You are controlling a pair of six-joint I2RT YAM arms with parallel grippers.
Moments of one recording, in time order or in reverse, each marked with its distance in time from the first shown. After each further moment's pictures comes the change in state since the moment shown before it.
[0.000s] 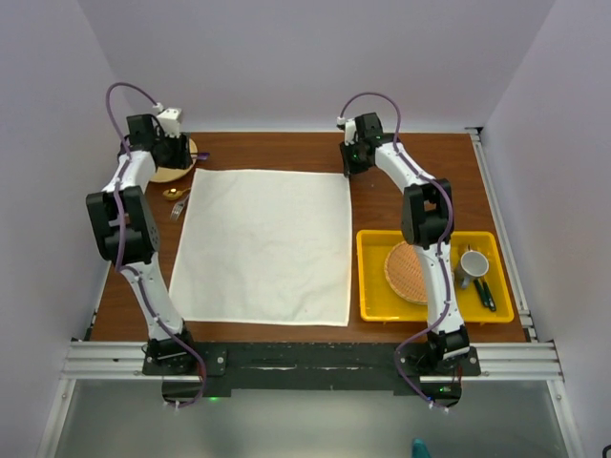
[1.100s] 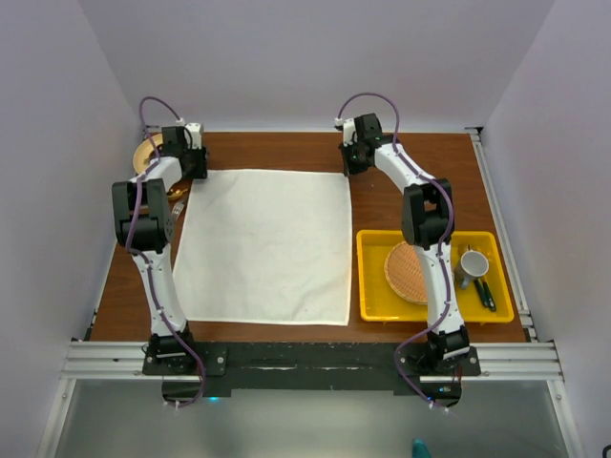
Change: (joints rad) left arm -0.114 0.162 0.000 0.084 -0.234 -0.127; right arm 0.004 -0.014 -0.031 0.027 -0.008 -0.040
